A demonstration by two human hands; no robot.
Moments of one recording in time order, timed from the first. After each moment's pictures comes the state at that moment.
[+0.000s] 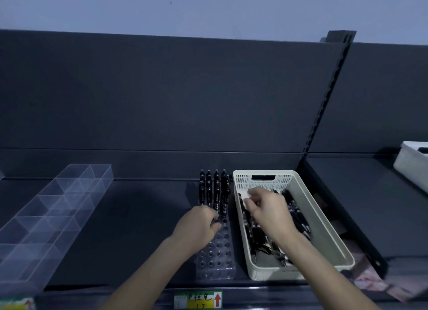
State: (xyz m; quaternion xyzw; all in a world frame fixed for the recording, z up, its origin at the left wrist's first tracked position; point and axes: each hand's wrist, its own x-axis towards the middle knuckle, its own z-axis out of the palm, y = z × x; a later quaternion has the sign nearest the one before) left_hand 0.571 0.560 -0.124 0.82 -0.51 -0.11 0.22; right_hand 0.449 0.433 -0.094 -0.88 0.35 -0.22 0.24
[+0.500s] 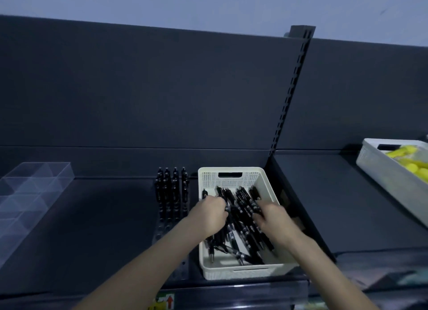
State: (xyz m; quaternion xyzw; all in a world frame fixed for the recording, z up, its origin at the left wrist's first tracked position) left_hand 0.512 0.459 -0.109 0.82 -0.54 -0.18 0.11; right_hand 0.373 0.361 -0.109 -0.91 0.37 -0.03 0.21
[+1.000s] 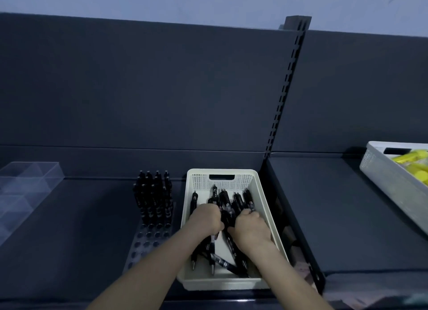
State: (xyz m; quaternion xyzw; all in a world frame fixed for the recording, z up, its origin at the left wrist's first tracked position) left_hand 0.502 0.403 -0.139 0.87 -0.43 -0.23 0.04; right_hand 0.406 0.352 -0.141 -0.87 0.46 0.10 0.14
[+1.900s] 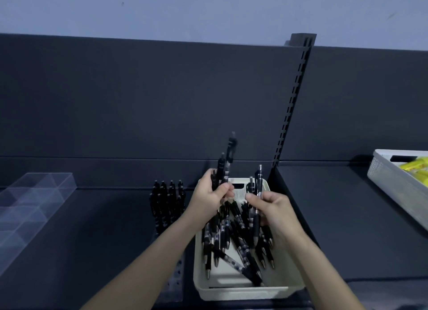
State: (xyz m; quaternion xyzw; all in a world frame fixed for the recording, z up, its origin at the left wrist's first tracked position) left_hand 0.515 0.439 -0.076 0.62 -0.38 -0.24 0.64; right_hand 0.391 0.345 -0.085 -0.65 0.33 -0.26 0.64
